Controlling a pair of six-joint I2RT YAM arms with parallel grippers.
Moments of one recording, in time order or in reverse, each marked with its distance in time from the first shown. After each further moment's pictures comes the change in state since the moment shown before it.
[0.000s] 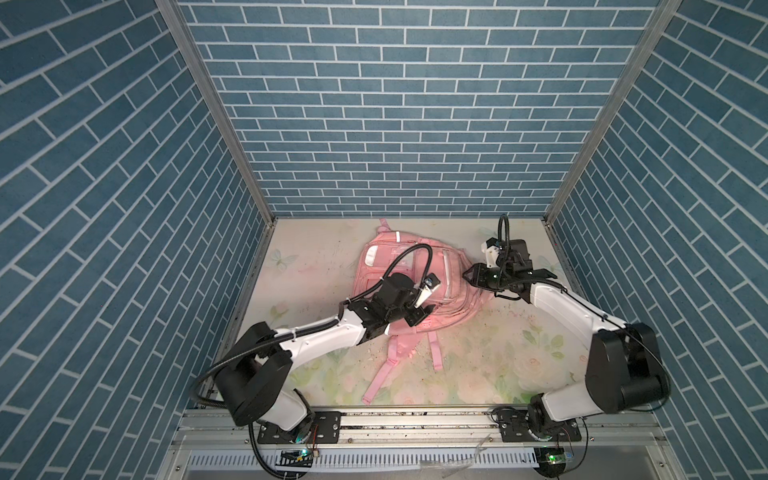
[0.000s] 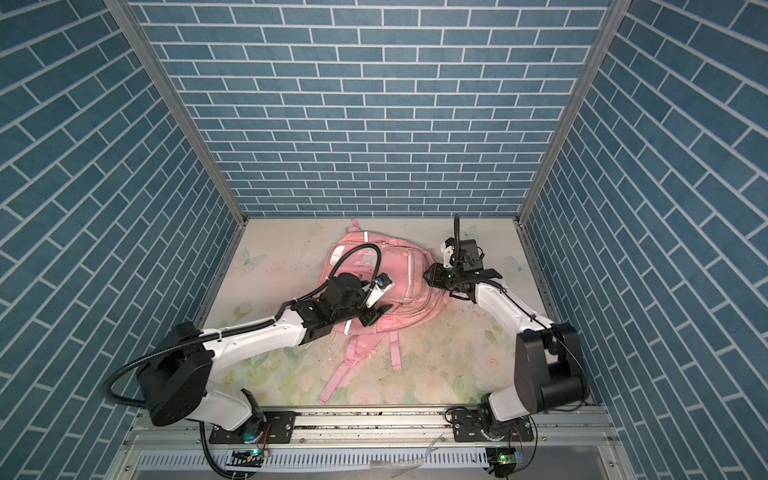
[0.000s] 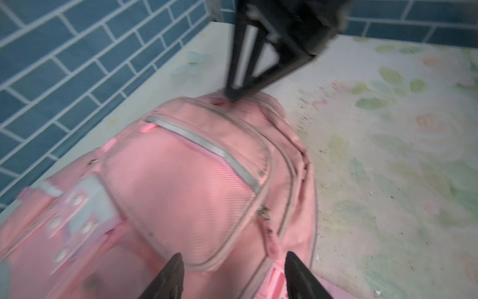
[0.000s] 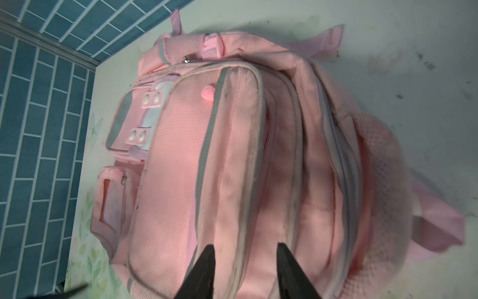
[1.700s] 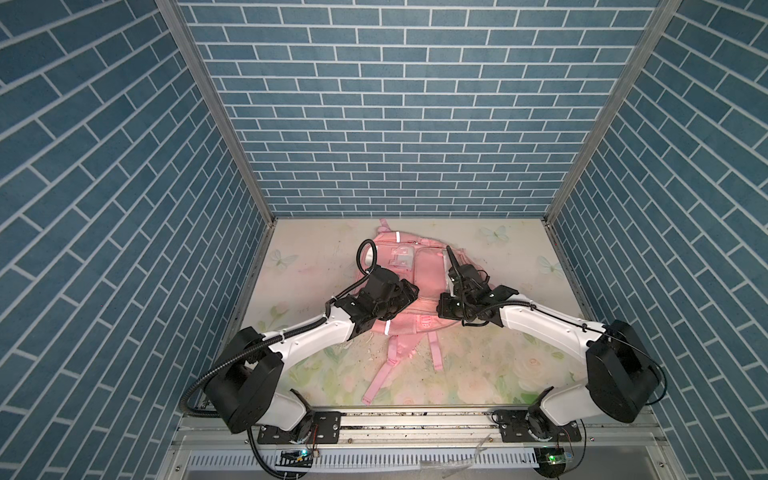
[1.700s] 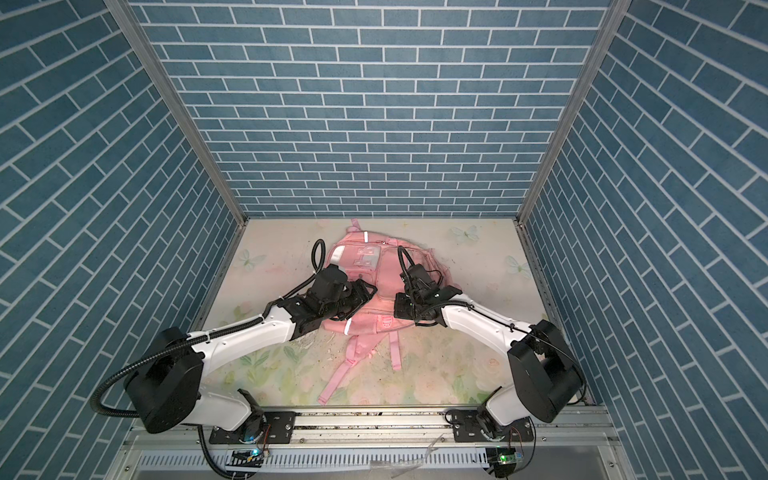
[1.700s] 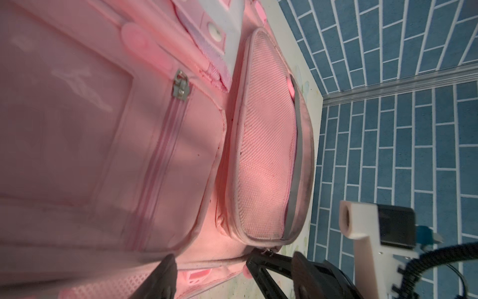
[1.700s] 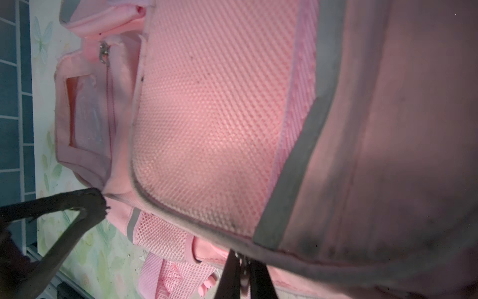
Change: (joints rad) left arm 0.061 -0.001 -0.034 -0.100 0.002 -1.410; right arm 0.408 0.051 -0.030 -0.082 0.215 0.205
